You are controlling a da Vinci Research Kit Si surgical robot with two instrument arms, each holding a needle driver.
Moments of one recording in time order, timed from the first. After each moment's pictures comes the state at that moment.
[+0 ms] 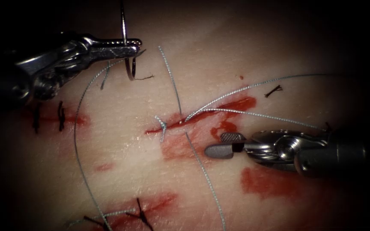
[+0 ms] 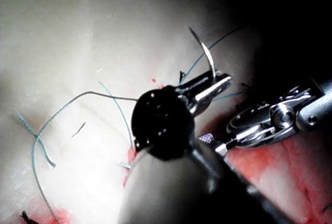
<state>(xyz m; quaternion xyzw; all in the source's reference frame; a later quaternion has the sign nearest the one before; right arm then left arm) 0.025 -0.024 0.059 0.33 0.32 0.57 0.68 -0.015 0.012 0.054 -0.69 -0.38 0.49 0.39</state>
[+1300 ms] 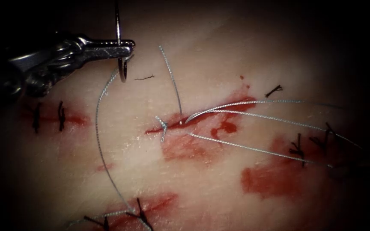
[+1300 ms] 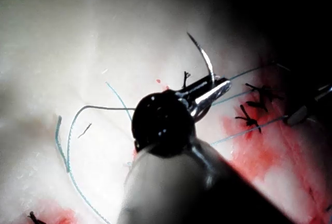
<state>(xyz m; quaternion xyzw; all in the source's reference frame) -0.003 -0.025 0.057 0.34 0.05 0.54 0.76 -0.014 0.011 0.054 -0.65 -0.39 0.50 0.41</state>
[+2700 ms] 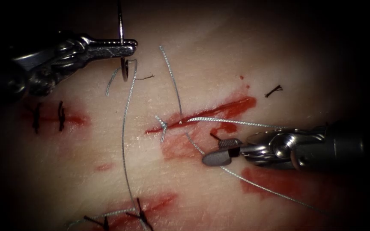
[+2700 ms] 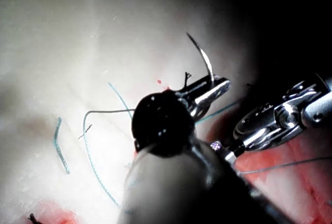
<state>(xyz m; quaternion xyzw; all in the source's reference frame) 0.025 -0.024 0.059 0.36 0.27 0.53 0.72 -0.014 0.011 0.054 -0.65 -0.39 0.51 0.42</state>
